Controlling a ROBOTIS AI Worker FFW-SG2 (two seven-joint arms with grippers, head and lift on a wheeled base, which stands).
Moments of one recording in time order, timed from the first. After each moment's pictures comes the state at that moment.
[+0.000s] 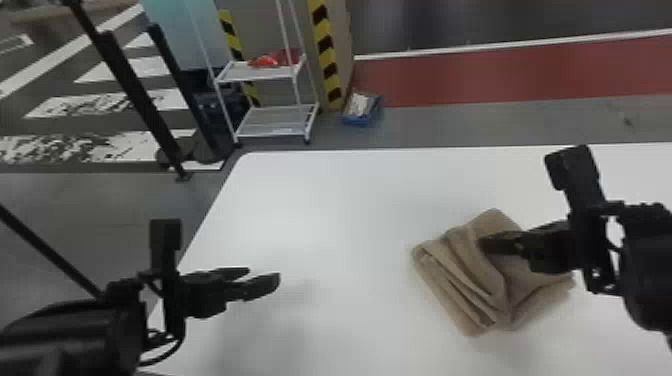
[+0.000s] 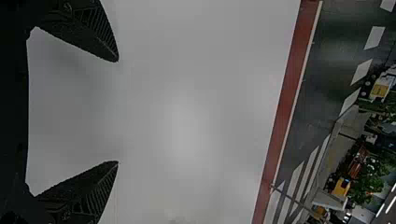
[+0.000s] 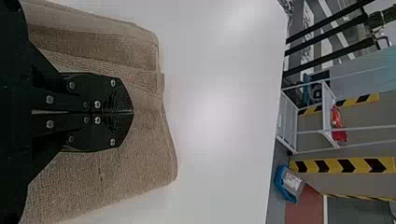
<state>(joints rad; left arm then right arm) 0.19 0.27 0.41 -1.93 0.15 0.99 -0.77 -0.22 0.00 0.16 -1.75 0.27 1.13 0.76</state>
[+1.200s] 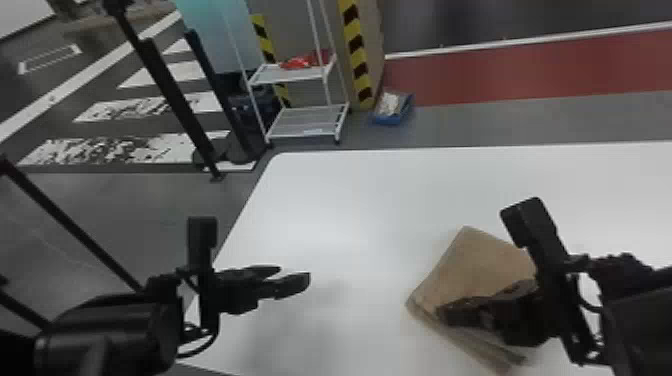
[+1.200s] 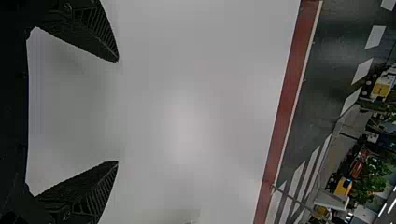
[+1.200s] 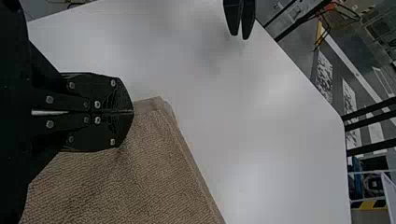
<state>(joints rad) 0.19 0.28 0.40 -1.93 0.16 0.99 -0.77 -0.10 0.00 0.37 -1.92 0.23 1.31 0.90</state>
